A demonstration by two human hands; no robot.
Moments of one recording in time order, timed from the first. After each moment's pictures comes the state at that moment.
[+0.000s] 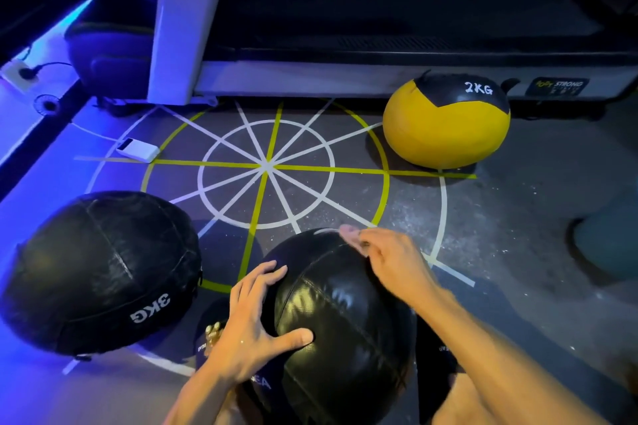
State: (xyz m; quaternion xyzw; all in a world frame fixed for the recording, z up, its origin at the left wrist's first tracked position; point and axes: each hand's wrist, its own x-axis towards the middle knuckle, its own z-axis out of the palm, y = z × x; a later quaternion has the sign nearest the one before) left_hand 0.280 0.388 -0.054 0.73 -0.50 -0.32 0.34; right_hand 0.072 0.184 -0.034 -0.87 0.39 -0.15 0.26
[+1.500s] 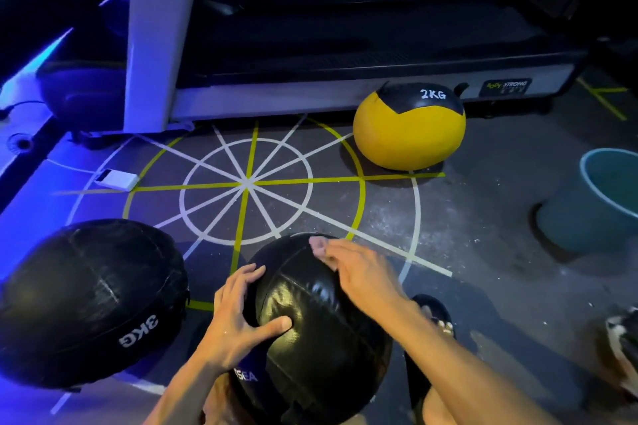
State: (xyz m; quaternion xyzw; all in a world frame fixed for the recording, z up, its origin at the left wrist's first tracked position) left_hand 0.290 0.376 -0.052 0.73 -0.50 -0.32 0.33; right_hand 0.071 0.227 -0.015 -0.87 0.42 -0.15 0.22
